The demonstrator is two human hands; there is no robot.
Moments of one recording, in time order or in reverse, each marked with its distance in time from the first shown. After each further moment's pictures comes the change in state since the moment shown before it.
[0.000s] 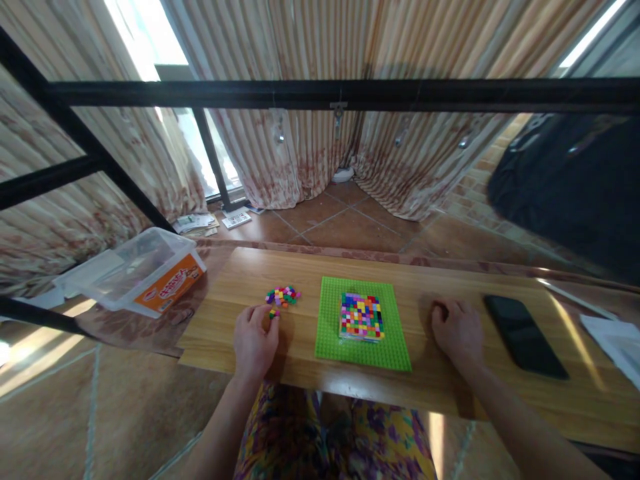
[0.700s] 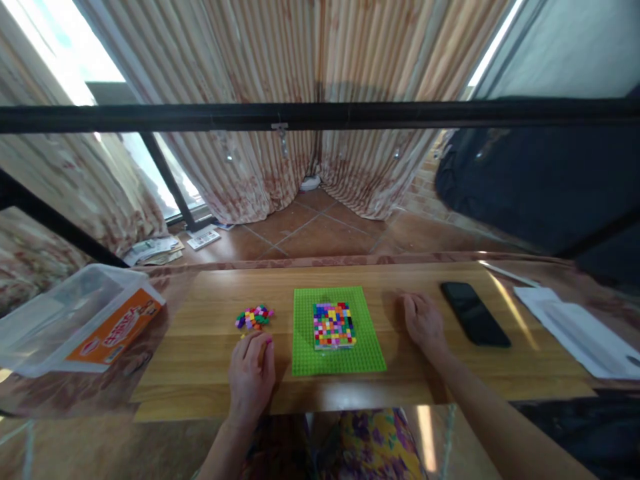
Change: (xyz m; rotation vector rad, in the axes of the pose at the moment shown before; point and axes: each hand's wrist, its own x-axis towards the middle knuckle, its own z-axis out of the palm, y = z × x) left_hand -0.014 0.018 0.026 -0.174 0.049 0.293; right_hand 0.003 -0.007 -0.004 0.250 -0.016 0.105
